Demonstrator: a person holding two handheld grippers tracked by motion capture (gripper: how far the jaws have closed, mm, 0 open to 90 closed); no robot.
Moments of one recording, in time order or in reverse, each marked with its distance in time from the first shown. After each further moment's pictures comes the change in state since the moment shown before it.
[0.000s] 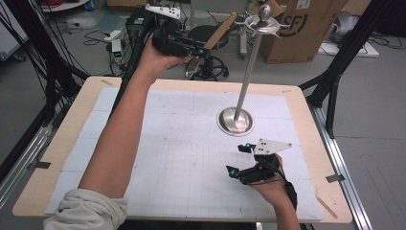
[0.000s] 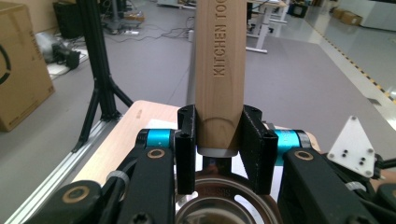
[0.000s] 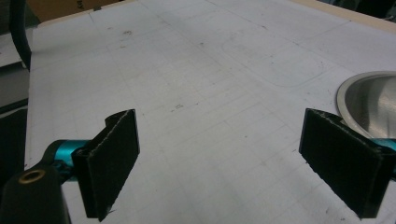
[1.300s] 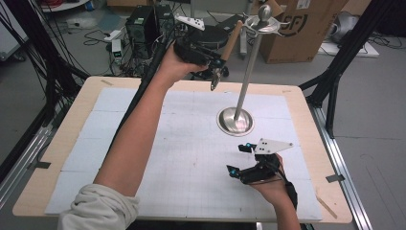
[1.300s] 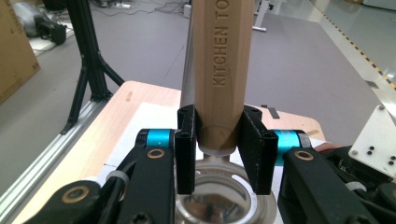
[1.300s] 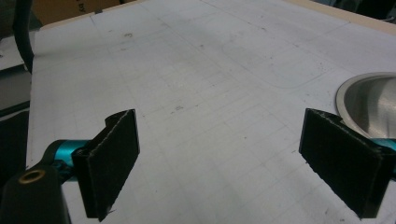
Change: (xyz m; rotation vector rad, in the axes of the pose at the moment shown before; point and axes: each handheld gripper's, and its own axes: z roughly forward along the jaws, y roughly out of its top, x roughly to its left) left arm 0.001 -0.008 0.057 0.114 -0.022 -0.013; right arm -0.002 0.000 -0.001 -0.010 0.003 -0.001
